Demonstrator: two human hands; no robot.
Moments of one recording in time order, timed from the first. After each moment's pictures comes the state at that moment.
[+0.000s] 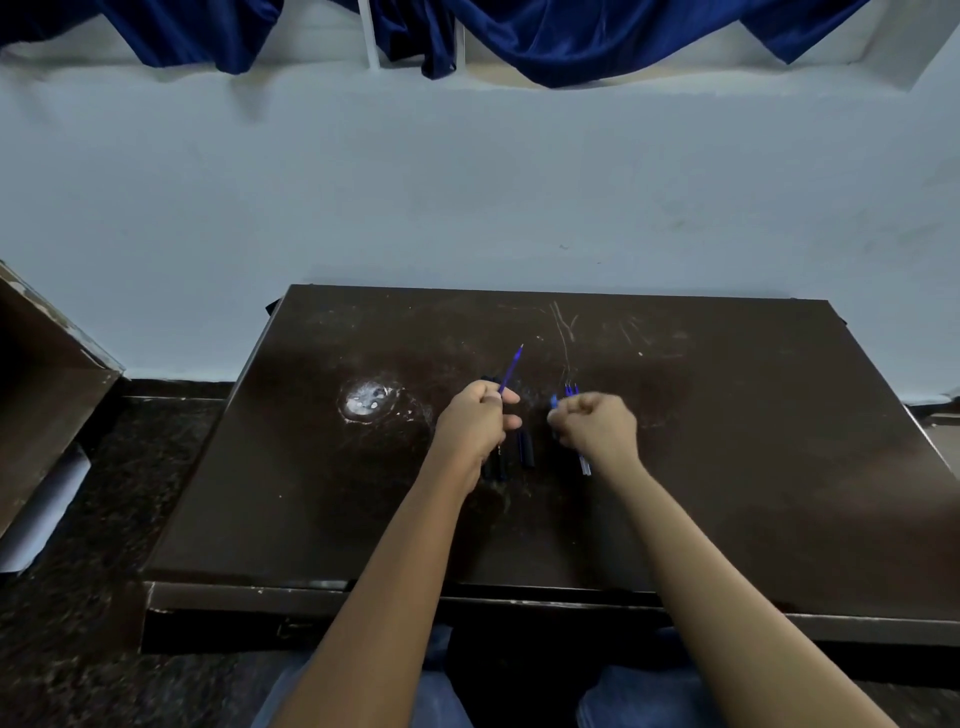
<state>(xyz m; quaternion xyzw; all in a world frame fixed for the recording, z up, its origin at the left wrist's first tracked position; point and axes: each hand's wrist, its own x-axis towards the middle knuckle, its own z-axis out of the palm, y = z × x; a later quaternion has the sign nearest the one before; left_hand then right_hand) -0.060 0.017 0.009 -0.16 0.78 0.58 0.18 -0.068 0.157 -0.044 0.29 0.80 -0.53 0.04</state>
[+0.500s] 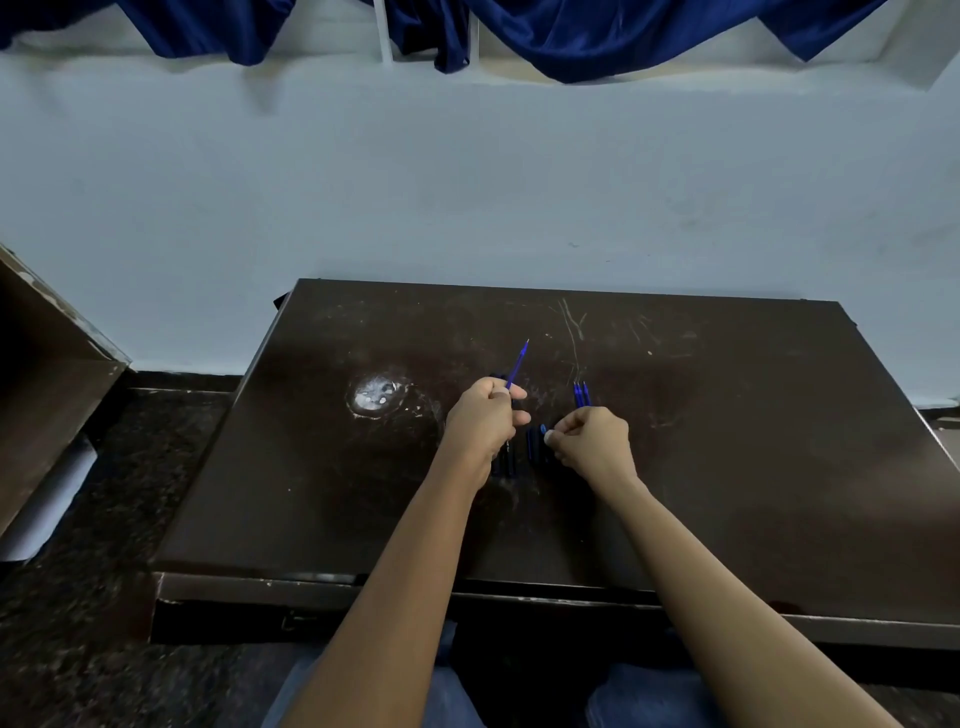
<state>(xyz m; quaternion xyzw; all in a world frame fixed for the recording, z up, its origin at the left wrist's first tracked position) -0.060 0.016 0.009 -0.18 0.77 0.58 0.19 -0.059 0.147 -0.053 0.23 0.86 -0.44 0.09</state>
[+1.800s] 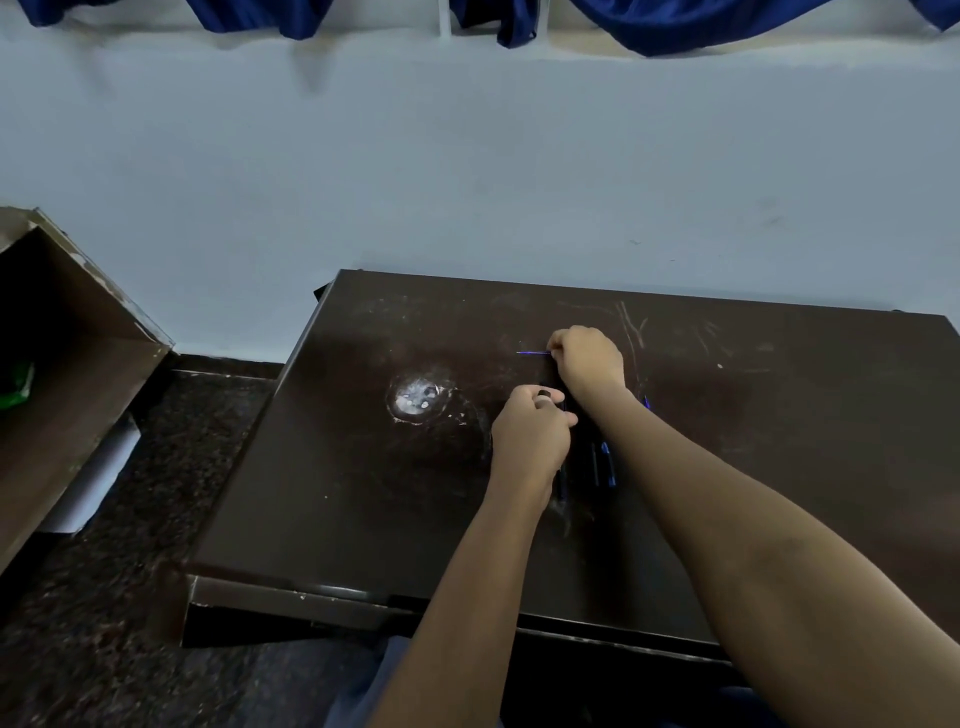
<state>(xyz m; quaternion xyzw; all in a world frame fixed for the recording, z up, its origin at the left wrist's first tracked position) -0.065 0.012 0.017 -0.22 0.73 0.63 0.15 -0.203 0.107 -0.079 -0.01 0.99 -0.12 0.01</state>
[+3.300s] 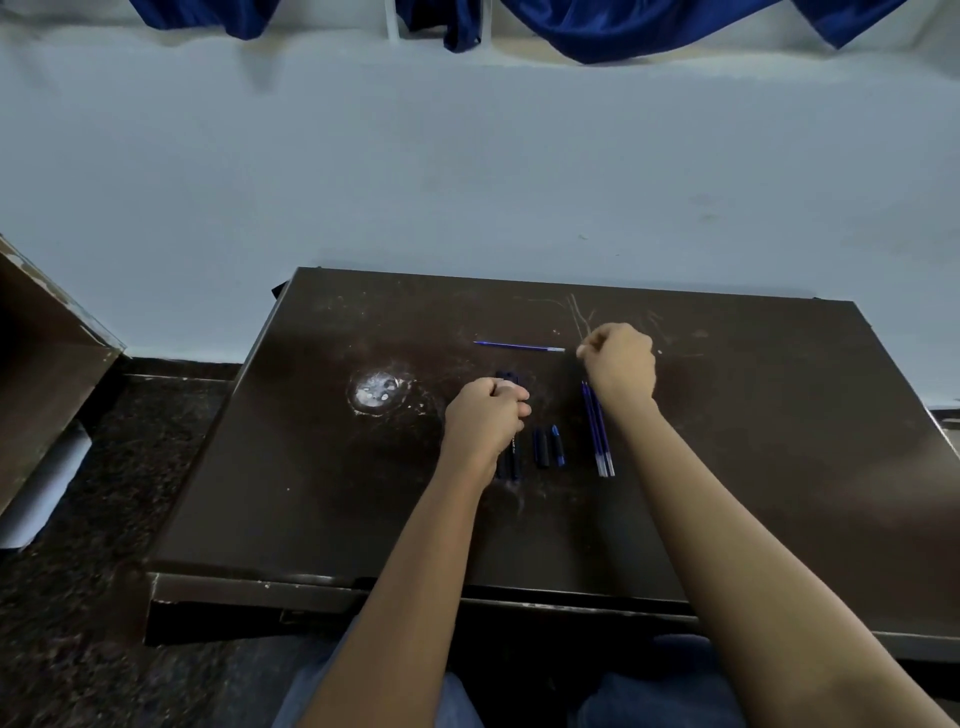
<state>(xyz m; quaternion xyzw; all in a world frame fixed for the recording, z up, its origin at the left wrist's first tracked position) -0.066 0.014 0.017 -0.20 0.75 0.60 0.17 -0.148 0.167 -0.041 0.22 0.92 -0.32 -0.04</state>
